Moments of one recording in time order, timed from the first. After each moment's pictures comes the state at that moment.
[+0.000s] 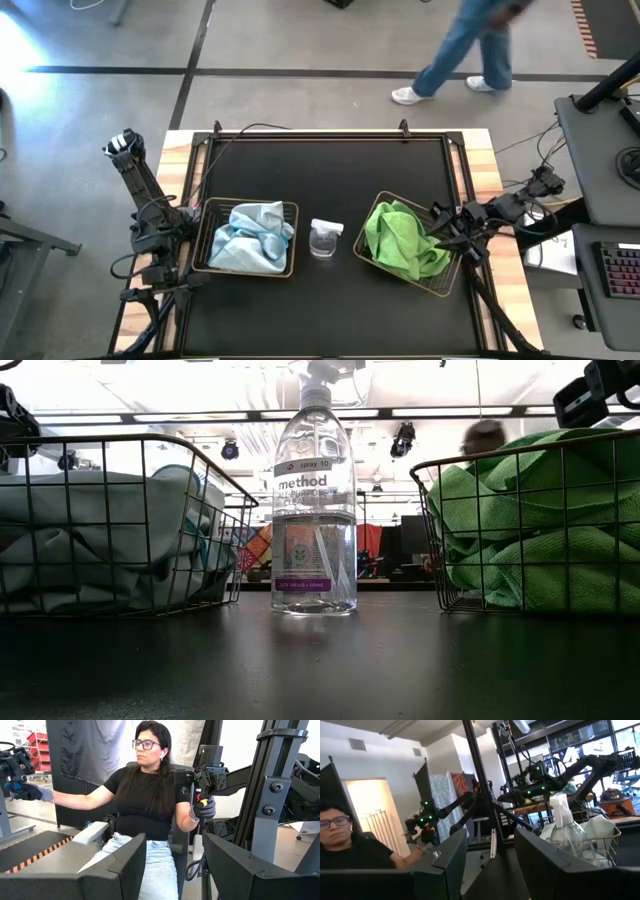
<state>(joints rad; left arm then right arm) -1.07 0.58 0.26 0.41 0.27 -0.12 0.53 0.07 0.09 0.25 0.13 0.25</state>
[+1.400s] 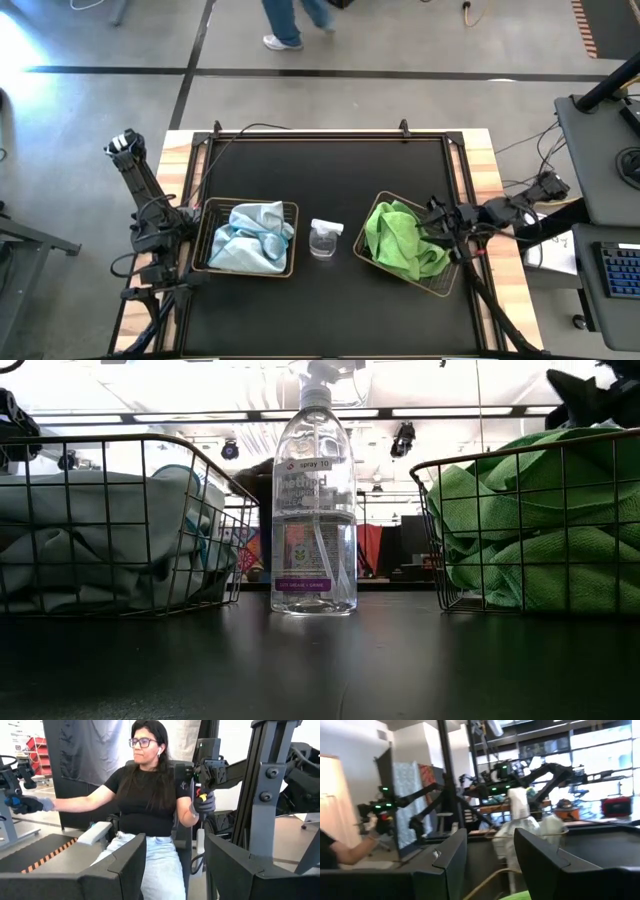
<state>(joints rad) -1.07 0.55 0.25 0.37 0.28 -0.05 0.45 0.07 0.01 0.29 0.21 0.10</state>
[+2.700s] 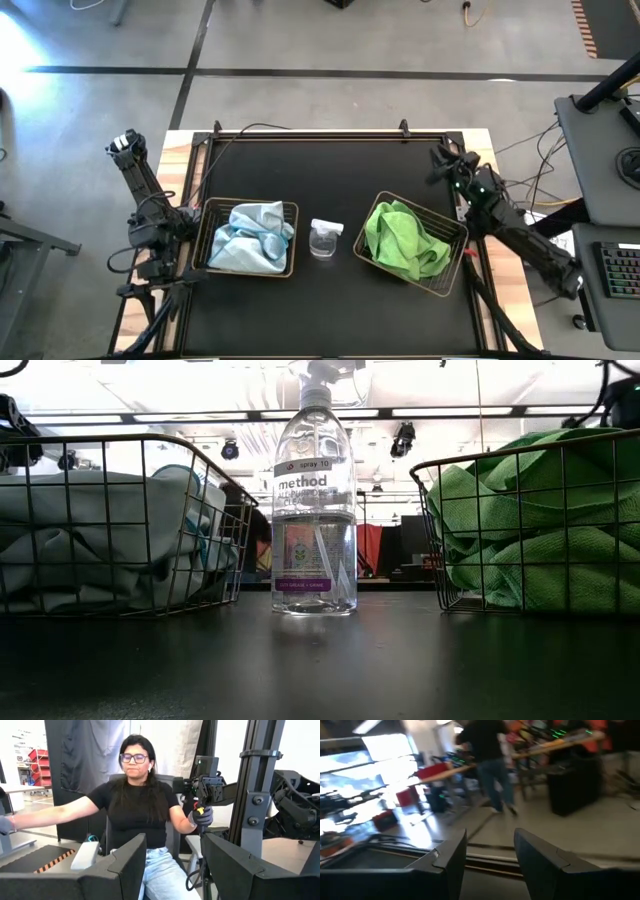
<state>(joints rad) -1.07 0.51 0.25 0.41 0.28 -0.10 -0.80 0.09 0.01 0.11 0.21 0.26</state>
